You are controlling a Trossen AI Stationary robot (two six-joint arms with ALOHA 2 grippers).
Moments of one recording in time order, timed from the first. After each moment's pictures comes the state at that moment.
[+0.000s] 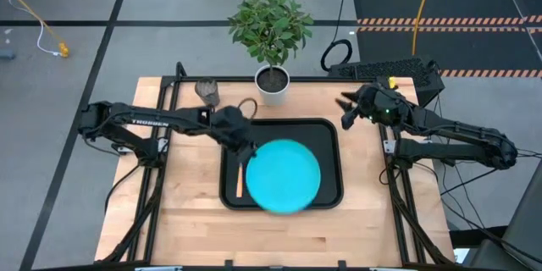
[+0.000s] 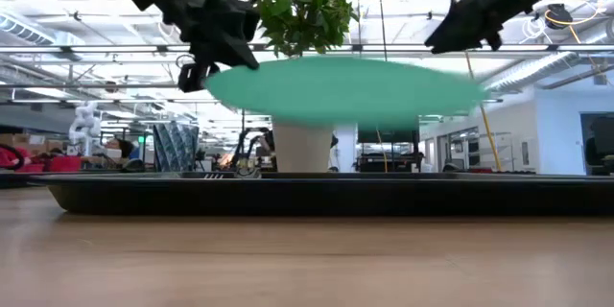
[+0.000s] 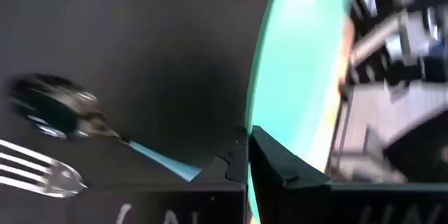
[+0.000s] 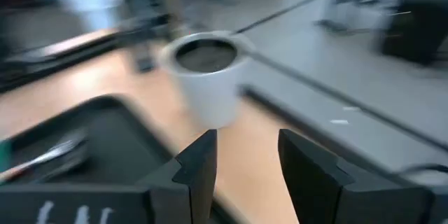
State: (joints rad) left arm 0.13 1.39 0.91 -0.29 0.38 -0.72; right arm -0.33 0.70 0.61 -0.30 0.31 0.21
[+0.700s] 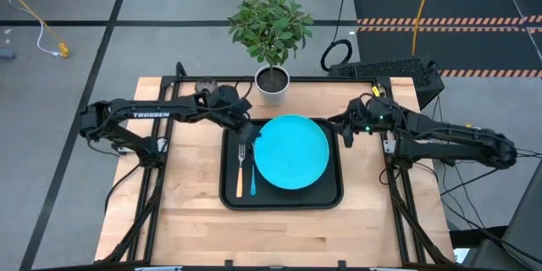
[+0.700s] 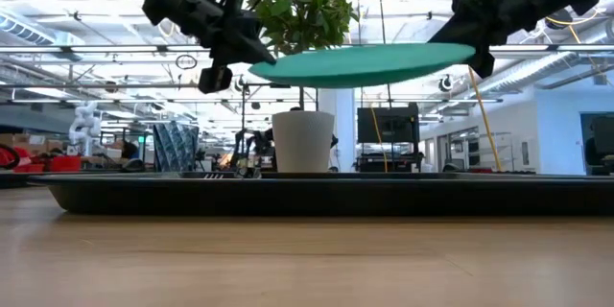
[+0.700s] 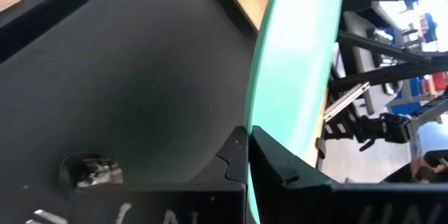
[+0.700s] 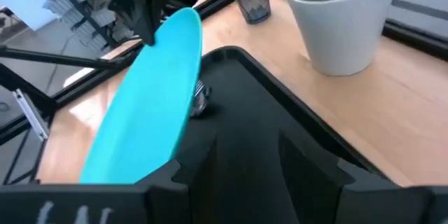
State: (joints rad) left arm 0.32 1.39 0.91 -0.16 0.48 -0.71; right arm -0.32 0.70 0.49 -0.20 -0.11 0.40
